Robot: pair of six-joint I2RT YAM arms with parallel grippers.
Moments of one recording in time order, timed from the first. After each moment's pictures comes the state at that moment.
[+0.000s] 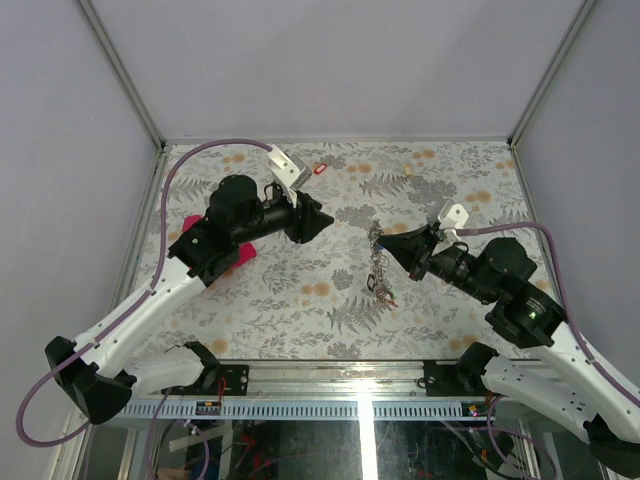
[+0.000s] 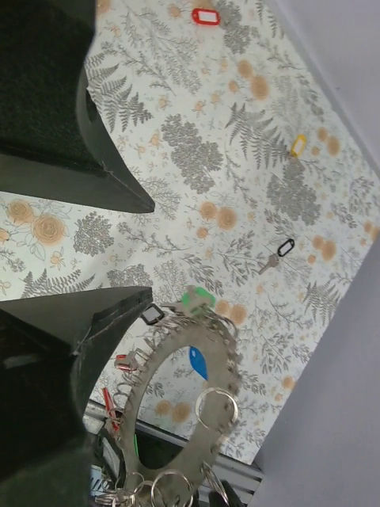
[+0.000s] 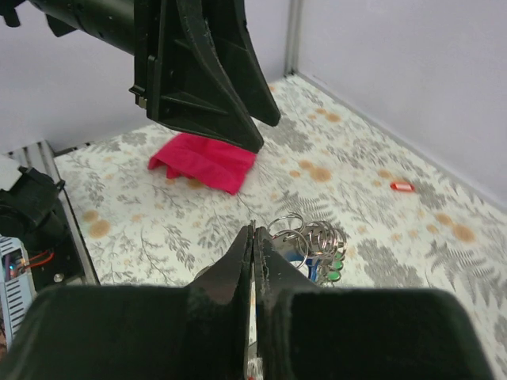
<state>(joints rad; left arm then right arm) -0.68 1.11 1.15 -0.22 0.35 -0.09 0.80 0.66 0.87 -0.15 -0.21 -0.01</state>
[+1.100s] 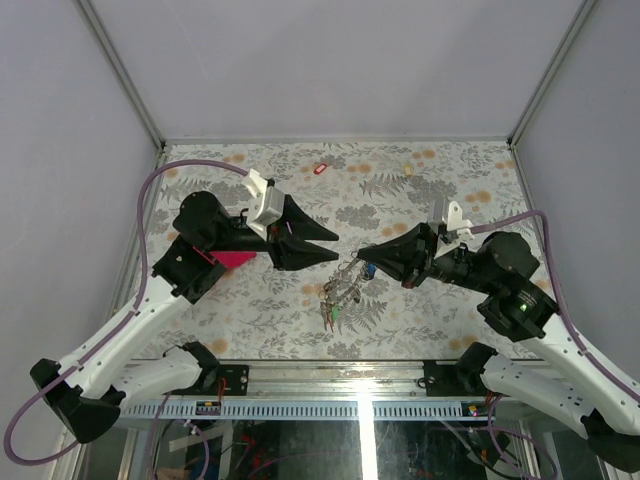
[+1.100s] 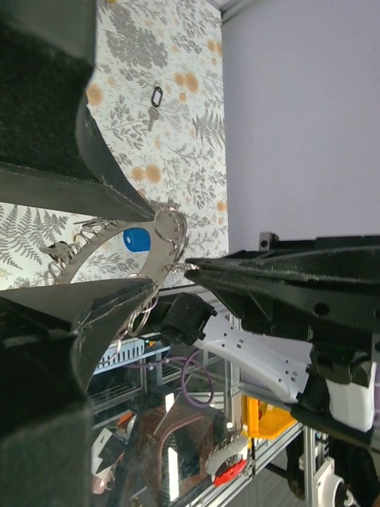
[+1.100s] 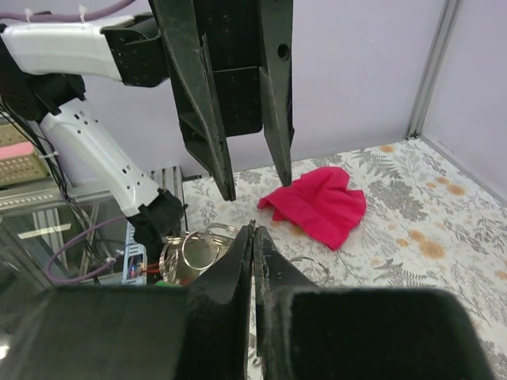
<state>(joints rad) -0.67 0.99 1.05 0.13 0.92 -0.16 0.80 0.71 0.91 -0.01 -0.51 0.14</state>
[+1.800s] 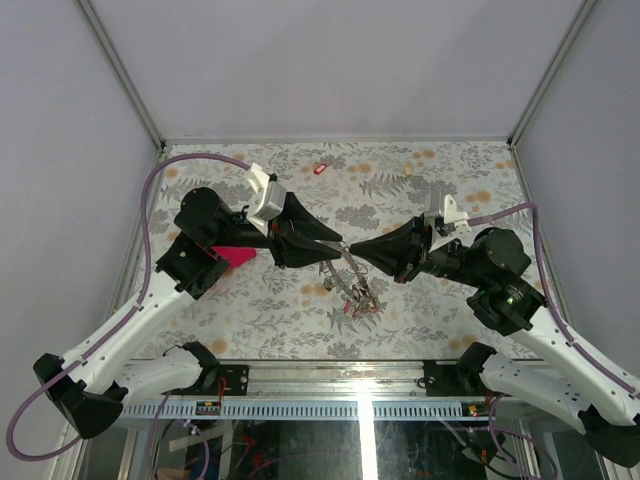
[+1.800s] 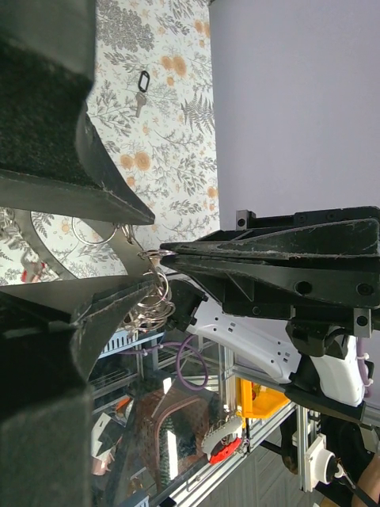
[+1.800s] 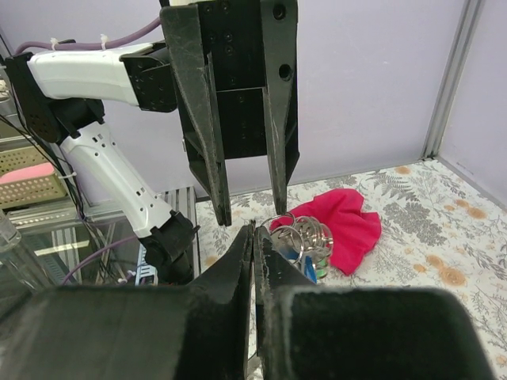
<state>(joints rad) -0.67 1.03 1.08 0.19 0.98 -0.22 0.80 0.77 0.89 0.16 -0.54 0.22</state>
